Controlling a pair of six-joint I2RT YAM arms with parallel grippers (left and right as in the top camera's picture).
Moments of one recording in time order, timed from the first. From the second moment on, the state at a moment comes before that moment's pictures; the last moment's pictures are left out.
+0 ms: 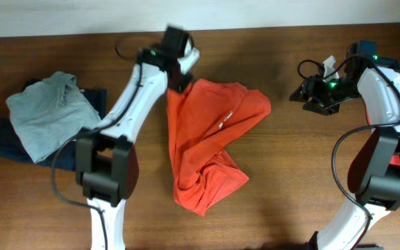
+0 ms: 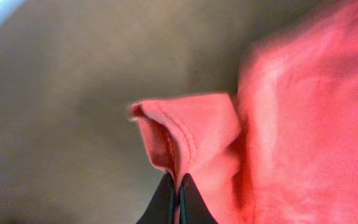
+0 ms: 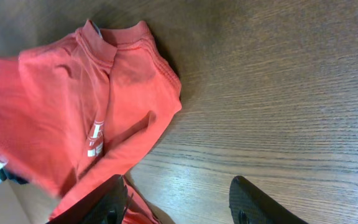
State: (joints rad) left arm -0.36 2.17 2.04 -0.92 -0.12 0.30; right arm -0.25 2.02 1.67 -1.11 -0.57 0.09
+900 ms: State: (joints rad) left arm -0.45 1.94 2.52 -1.07 -0.35 0.32; right arm 0.02 2.02 1.67 -0.97 -0.41 0.06
